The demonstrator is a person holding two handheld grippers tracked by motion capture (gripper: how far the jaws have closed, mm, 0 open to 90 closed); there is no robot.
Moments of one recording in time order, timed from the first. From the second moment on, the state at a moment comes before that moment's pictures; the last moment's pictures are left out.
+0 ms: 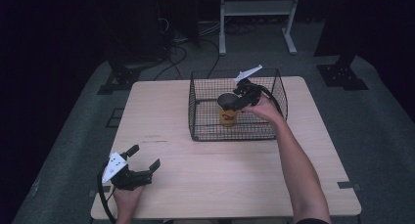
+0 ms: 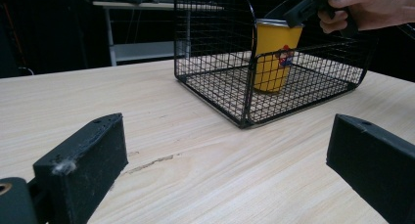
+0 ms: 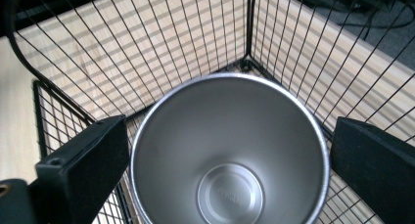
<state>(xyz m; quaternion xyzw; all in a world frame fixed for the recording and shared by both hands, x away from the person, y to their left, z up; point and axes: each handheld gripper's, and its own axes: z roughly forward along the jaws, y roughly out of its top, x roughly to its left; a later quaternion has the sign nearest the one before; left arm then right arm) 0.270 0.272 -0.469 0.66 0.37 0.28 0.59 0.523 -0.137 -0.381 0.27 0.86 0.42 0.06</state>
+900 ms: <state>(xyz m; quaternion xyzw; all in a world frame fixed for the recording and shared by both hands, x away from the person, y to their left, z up) 0.268 0.270 -0.469 0.67 0.37 0.29 0.58 0.482 -0.161 -0.353 0.26 0.84 0.47 0.06</state>
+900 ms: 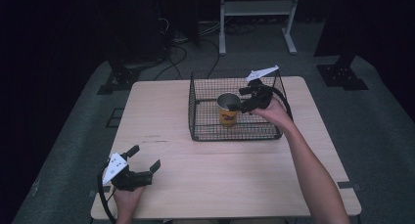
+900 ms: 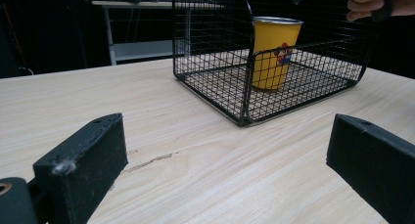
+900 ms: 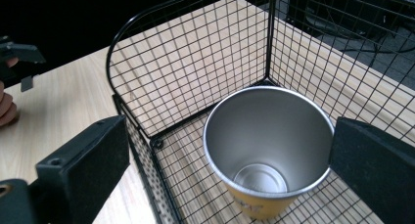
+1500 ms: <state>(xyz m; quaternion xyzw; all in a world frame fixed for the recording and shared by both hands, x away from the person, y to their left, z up) 0.268 0.270 -0.469 0.67 0.37 0.29 0.58 0.443 -0.189 -0.349 0.25 0.83 0.49 0.05</state>
